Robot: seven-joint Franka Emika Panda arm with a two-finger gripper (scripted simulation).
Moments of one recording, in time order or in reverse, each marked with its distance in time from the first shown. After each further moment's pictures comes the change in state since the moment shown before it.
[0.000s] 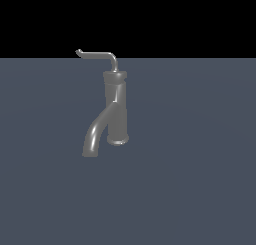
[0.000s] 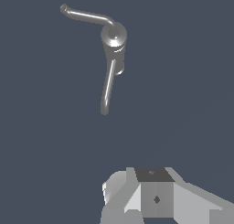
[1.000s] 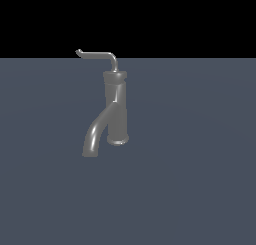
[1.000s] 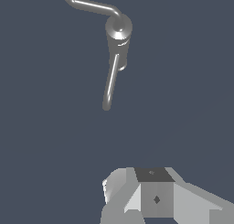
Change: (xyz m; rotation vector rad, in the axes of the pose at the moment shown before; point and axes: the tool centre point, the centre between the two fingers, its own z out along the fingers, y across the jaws) arm -0.009 -0.011 0.007 -0.009 -0.014 -0.015
